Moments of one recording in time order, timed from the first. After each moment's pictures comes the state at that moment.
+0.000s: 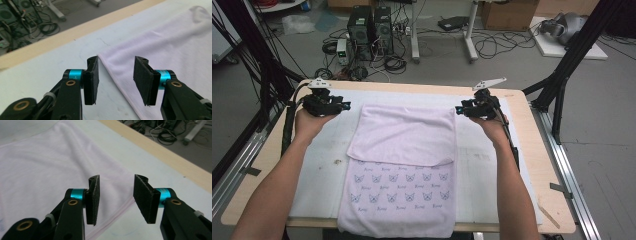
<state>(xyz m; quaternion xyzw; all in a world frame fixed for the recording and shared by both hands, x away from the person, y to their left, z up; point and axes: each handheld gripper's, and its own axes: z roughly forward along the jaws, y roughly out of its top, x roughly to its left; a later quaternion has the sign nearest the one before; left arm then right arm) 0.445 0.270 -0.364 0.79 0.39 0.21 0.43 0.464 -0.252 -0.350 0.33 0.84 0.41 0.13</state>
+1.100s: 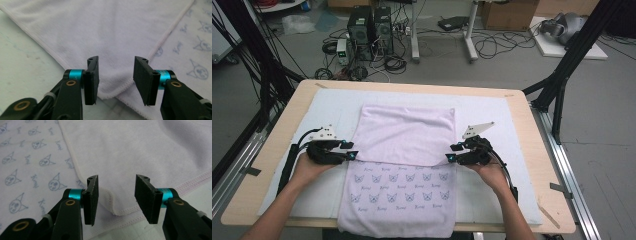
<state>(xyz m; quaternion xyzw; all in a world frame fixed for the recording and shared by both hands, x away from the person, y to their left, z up) 0.355 0.253 -0.436 0.85 0.28 0.11 0.43 0.365 -0.229 -0.413 0.25 0.88 0.40 0.06</state>
